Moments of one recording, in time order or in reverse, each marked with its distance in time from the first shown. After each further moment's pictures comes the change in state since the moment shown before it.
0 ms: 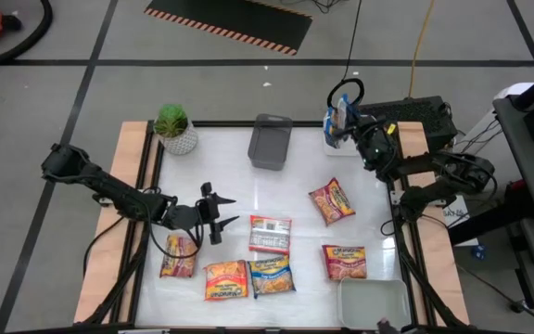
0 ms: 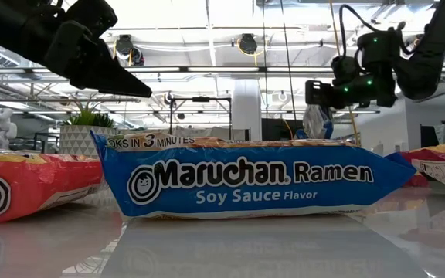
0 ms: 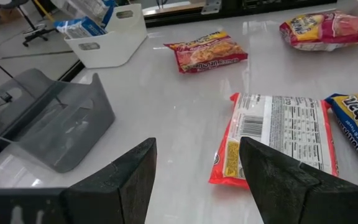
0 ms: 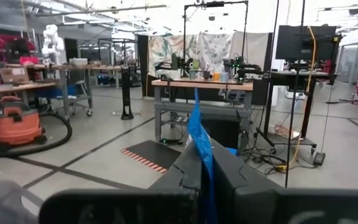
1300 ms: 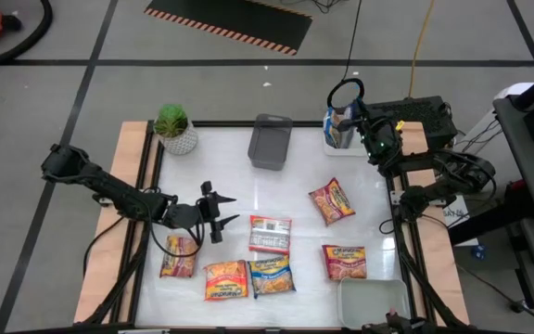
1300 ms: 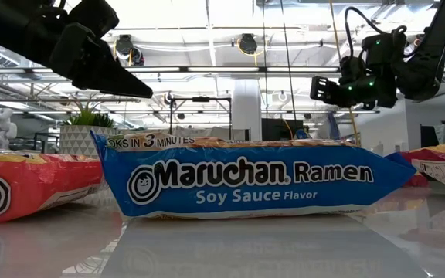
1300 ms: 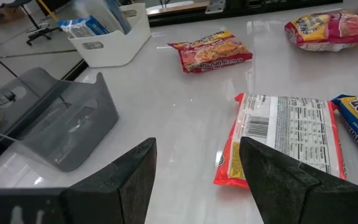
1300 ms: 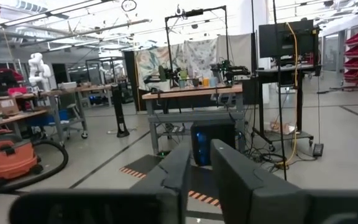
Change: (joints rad) left arm 0.013 0.000 0.000 0.001 0.001 0.002; right arm -0.121 0.000 0.007 0.032 -0.060 0.113
